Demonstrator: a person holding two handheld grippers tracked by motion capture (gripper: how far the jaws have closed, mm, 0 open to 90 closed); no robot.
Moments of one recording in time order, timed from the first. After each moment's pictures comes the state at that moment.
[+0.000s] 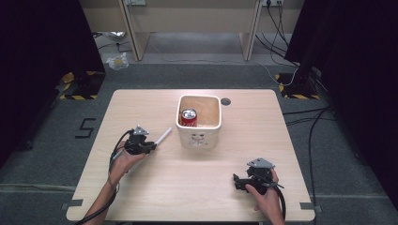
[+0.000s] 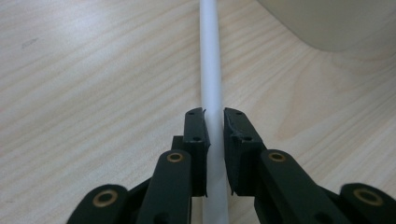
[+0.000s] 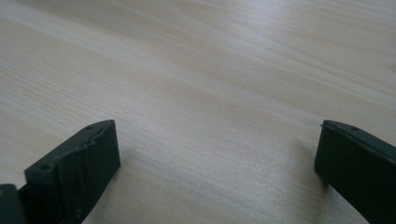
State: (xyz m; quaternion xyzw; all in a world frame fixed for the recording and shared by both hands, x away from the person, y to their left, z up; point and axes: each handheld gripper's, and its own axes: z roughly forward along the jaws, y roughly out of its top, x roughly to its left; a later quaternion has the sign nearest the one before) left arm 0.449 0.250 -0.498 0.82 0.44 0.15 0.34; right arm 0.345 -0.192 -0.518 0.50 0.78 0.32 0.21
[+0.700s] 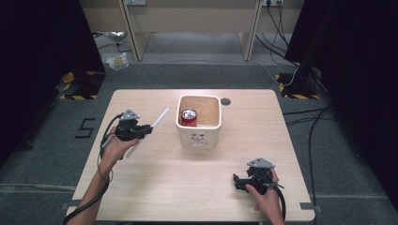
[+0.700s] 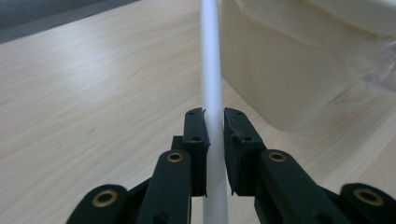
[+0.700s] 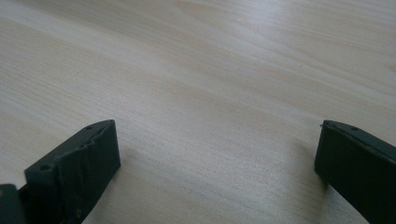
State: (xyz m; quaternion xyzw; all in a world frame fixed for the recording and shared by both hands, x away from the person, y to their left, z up) left arm 0.453 0.260 -0.421 0.79 0.42 0.18 0.40; right arm 0.345 -0.193 -0.518 0.50 0.78 0.31 0.21
